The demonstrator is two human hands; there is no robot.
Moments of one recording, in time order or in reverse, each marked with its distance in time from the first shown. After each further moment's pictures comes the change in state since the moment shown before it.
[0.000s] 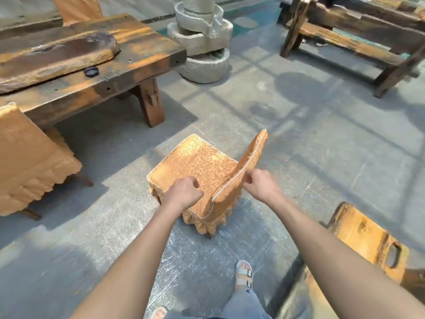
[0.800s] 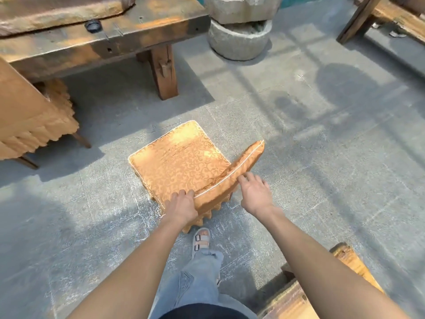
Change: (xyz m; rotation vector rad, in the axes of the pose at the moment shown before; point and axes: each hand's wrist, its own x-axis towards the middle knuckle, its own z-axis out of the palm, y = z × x) left_hand 0.128 0.090 0.150 0.170 -0.106 -0.282; right_hand 0.163 0.141 0.004 -0.390 -0.144 -0.303
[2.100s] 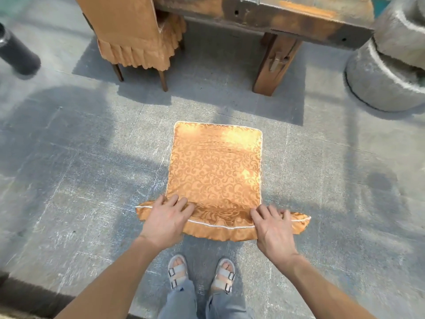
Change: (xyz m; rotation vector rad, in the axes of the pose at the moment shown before) left_hand 0.037 0.024 0.052 0.110 0.390 -0.116; right_hand 0.180 0.082 0.026 -0.404 0.058 -0.834
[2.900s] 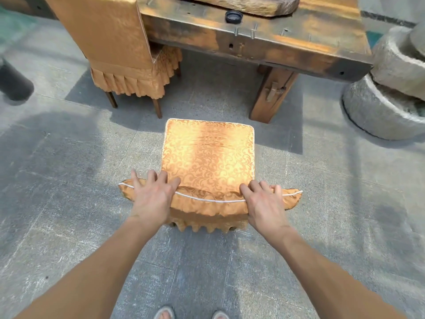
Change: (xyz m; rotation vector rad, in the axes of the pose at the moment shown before) left_hand 0.172 -0.080 -0.059 0.080 -0.006 -0.391; right_hand 0.200 0.052 -0.064 -0.023 0.159 -0.002
